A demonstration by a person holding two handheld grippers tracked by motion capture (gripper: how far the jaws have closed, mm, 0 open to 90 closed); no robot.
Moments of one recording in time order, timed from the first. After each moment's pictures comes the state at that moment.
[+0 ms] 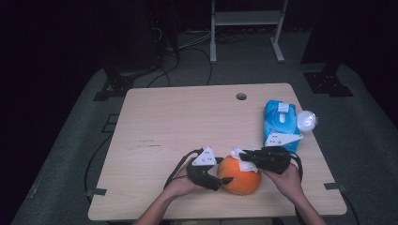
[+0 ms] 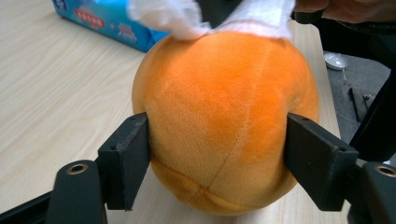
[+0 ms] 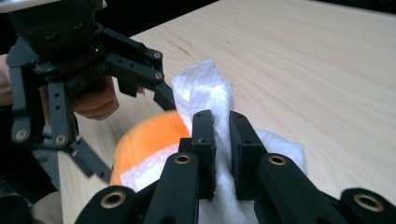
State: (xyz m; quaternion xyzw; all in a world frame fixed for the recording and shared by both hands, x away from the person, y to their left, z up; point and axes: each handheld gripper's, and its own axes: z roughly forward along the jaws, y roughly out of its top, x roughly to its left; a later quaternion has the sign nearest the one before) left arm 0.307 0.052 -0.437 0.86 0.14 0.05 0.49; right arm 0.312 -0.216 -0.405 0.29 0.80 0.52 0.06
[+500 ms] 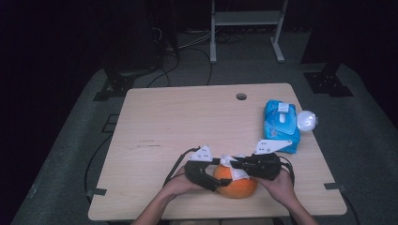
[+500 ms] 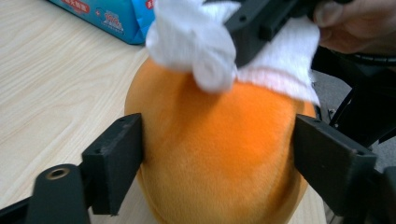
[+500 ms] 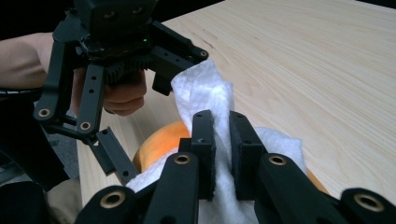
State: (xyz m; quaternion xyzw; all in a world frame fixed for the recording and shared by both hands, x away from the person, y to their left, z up) left arm 0.312 0.058 -0.440 0.85 0.16 -0.01 0.51; right arm 0.298 -0.188 -0.406 0.25 0.82 0.51 0.06
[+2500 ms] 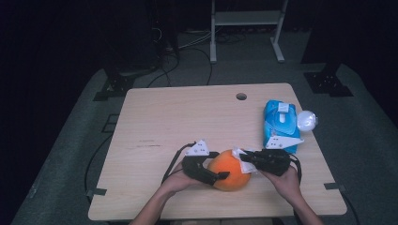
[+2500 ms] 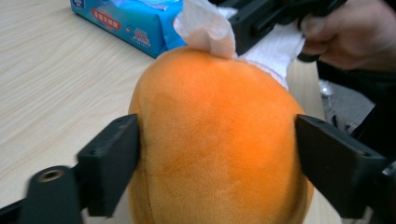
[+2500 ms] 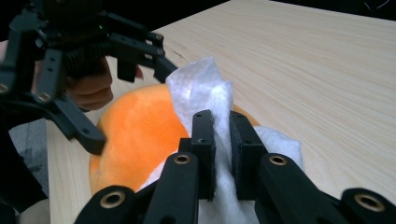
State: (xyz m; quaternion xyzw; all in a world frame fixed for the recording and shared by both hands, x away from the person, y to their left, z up) left arm 0.318 0.063 -0.431 0.84 0.18 0.02 0.52; right arm 0.309 -0.215 -0.414 0.29 0.79 0.53 0.08
